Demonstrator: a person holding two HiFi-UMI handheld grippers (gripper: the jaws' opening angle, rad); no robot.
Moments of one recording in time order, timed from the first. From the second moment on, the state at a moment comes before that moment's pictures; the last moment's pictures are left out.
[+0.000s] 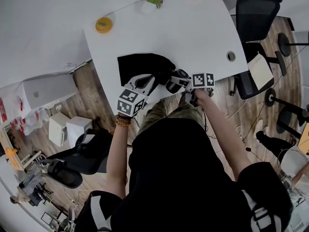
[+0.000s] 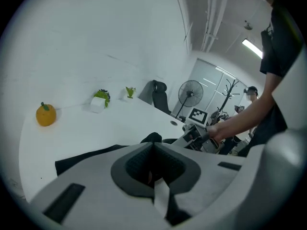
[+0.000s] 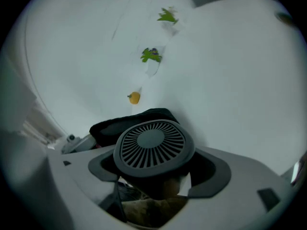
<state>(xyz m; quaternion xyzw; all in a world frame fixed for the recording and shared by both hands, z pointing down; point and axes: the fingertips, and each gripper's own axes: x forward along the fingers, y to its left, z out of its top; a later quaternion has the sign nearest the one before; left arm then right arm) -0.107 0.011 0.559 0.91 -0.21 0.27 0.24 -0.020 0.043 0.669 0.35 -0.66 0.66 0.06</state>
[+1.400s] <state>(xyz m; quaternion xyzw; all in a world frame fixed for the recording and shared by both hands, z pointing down) -0.072 0.073 0.565 0.93 -0.05 0.29 0.24 -0.014 0.012 0.670 0.36 -0.41 0.81 -0.21</state>
